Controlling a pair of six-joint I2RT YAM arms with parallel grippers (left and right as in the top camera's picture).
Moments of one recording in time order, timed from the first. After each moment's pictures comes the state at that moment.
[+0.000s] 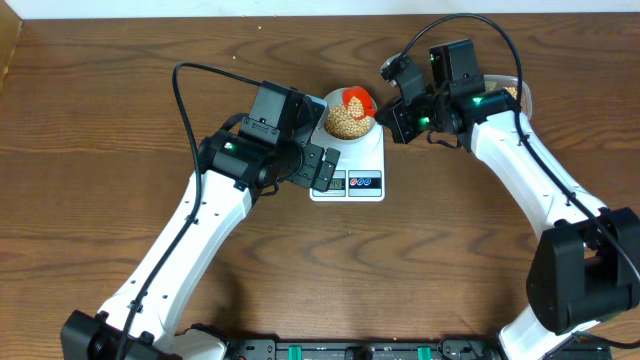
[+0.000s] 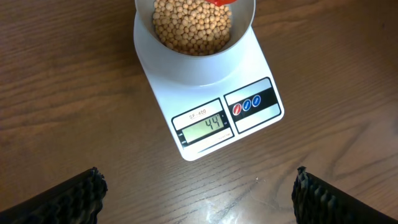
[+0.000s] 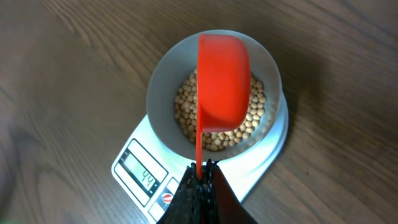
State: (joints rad) left arm -0.43 1.47 1.28 -0.86 0.14 -0.04; right arm 0.29 1.80 1.40 -0.54 -0.52 -0.15
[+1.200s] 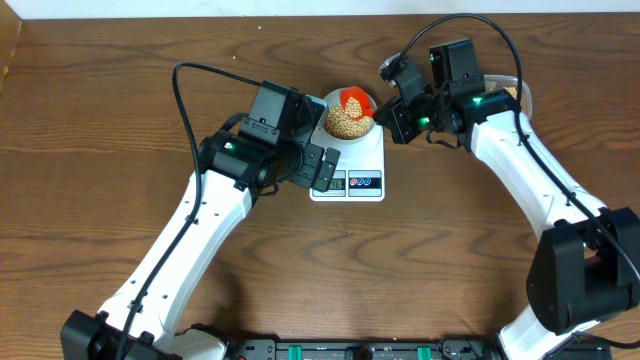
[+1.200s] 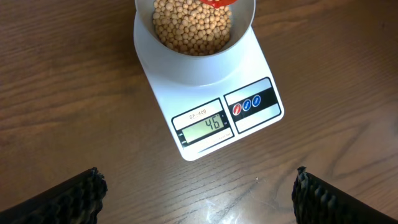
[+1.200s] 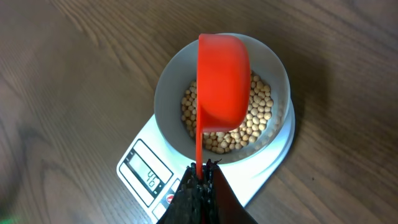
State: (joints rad) left arm -0.43 1.47 1.28 -0.86 0.14 -0.04; right arm 0.29 1.80 1.40 -0.54 -0.54 -0.17
